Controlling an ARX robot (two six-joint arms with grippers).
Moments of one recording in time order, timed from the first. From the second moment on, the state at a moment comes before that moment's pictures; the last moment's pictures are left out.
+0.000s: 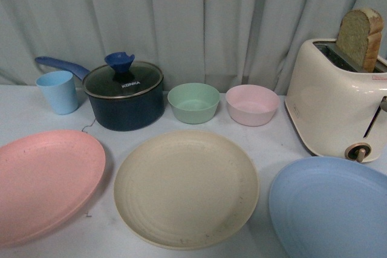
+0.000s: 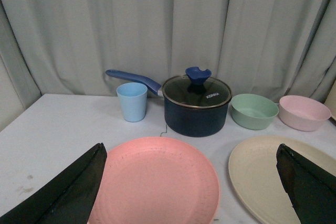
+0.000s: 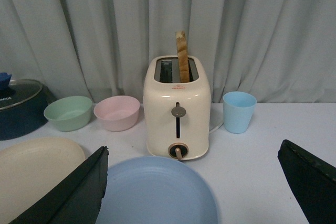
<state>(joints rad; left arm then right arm) 0.00 0.01 0.01 0.00 0.00 -0.01 0.00 0.00 0.01 0.00 0.00 0.00</state>
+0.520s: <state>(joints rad) -0.01 0.04 0.05 -0.14 -0.05 -0.04 0.00 0.00 0.01 0.00 0.00 0.00</state>
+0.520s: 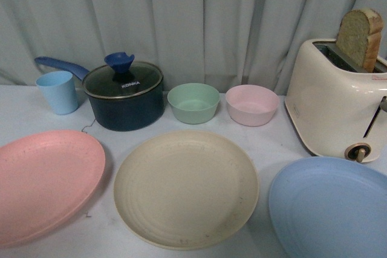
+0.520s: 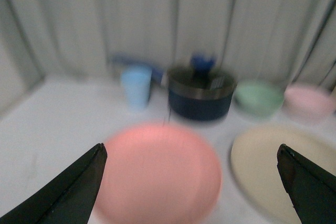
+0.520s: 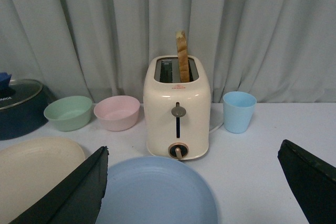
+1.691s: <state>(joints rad) 0.34 1.85 0.89 0.33 0.29 0.16 0.00 0.00 0.01 0.00 0.00 0.00</state>
